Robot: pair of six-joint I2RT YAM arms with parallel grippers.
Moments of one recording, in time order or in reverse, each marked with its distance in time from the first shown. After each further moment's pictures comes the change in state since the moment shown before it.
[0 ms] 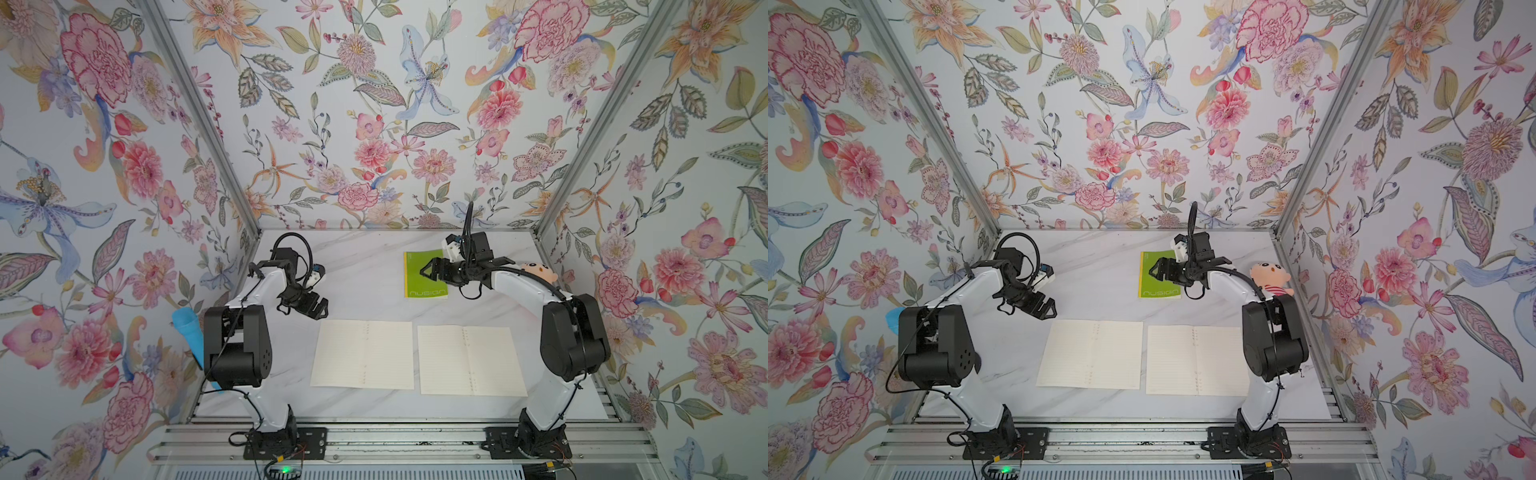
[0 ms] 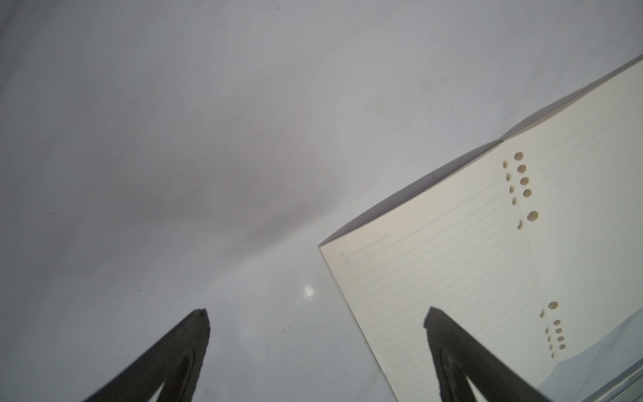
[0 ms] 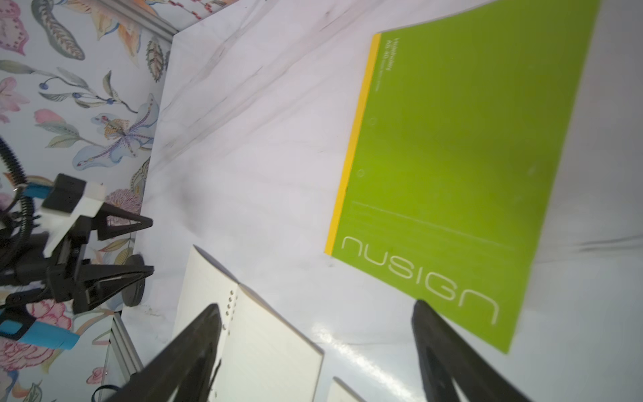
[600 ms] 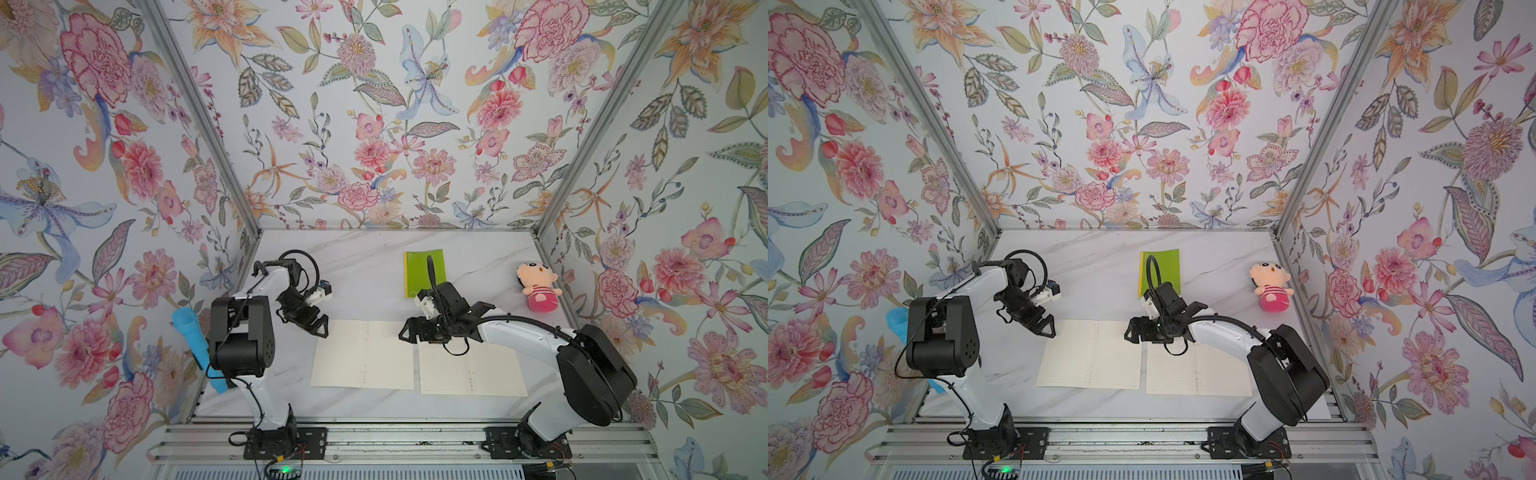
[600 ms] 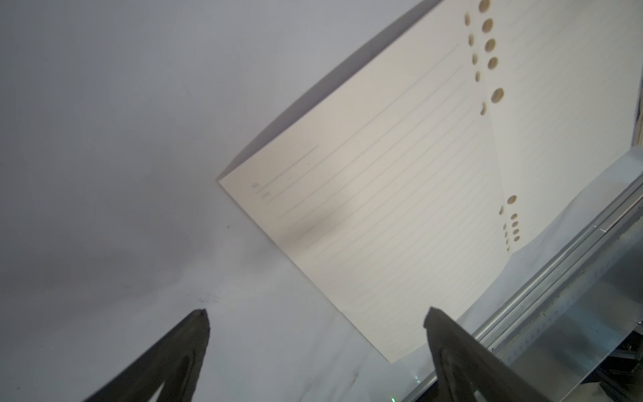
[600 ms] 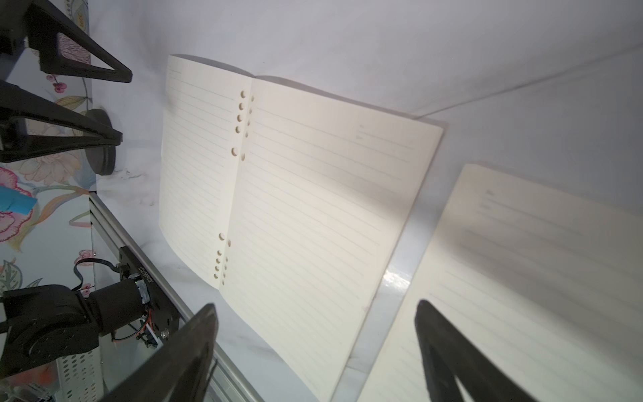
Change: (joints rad) left arm 0.000 0.071 0.002 -0.237 0.047 0.176; right arm 0.351 -0.217 -0.375 -0.016 0.102 0.177
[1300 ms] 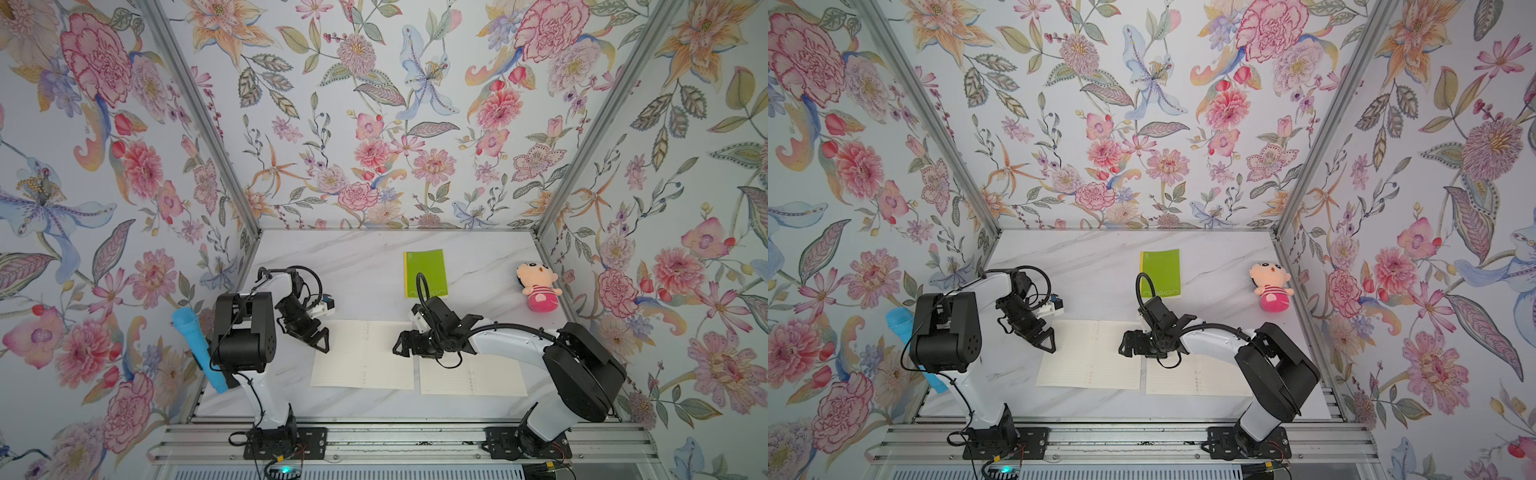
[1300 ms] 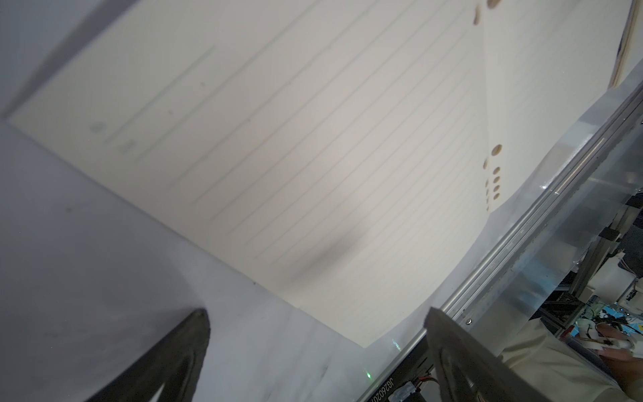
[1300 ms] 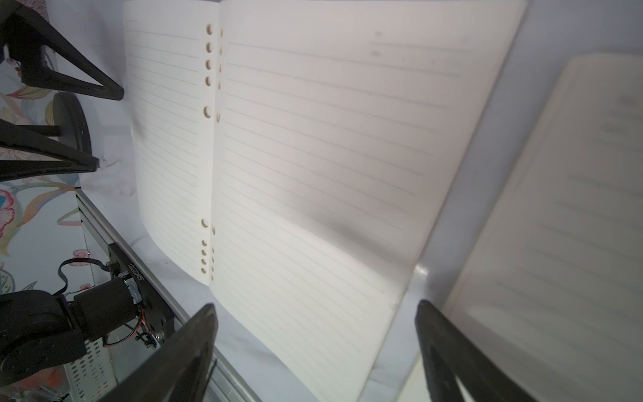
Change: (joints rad) left arm 0.000 0.041 -0.073 -0.051 0.032 0.053; right arm 0.083 0.052 -0.078 0.096 0.023 0.127
